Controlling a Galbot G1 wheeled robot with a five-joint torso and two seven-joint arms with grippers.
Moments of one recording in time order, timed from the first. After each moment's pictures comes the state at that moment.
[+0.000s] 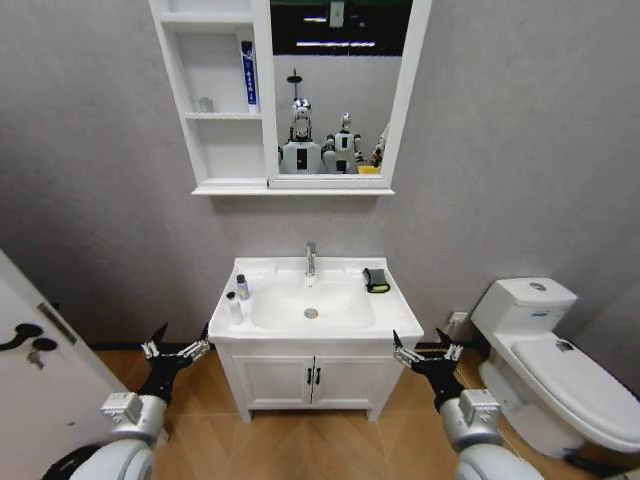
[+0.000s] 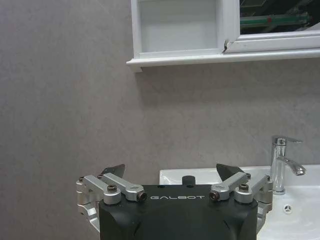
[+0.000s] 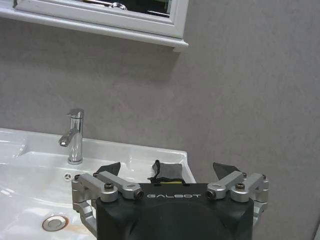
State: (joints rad) left arm 1.69 -1.37 -0.83 -2.29 -0.29 0.15 0.06; right arm -1.77 1.32 0.60 2.44 0.12 -0.32 0.18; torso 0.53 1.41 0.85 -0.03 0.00
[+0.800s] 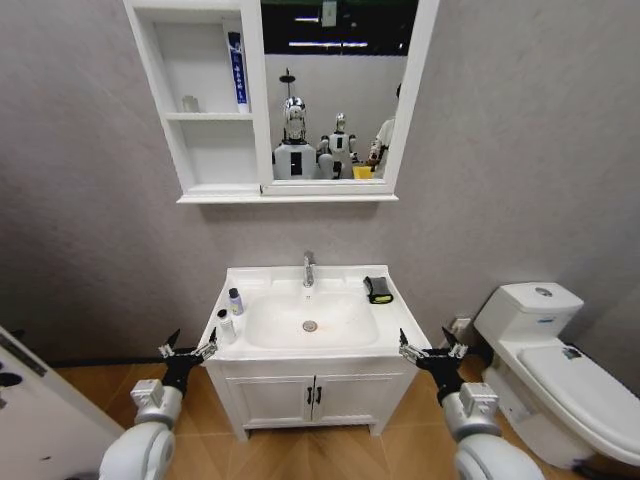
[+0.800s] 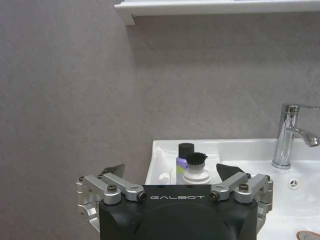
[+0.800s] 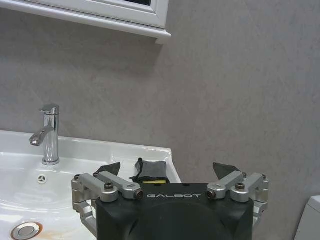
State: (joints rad) left arm 1.53 -1.34 -0.72 -2.05 -0.26 0.18 0.03; right arm -1.70 1.29 0.63 2.36 0.16 -0.32 0.20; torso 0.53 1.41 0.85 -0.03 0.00
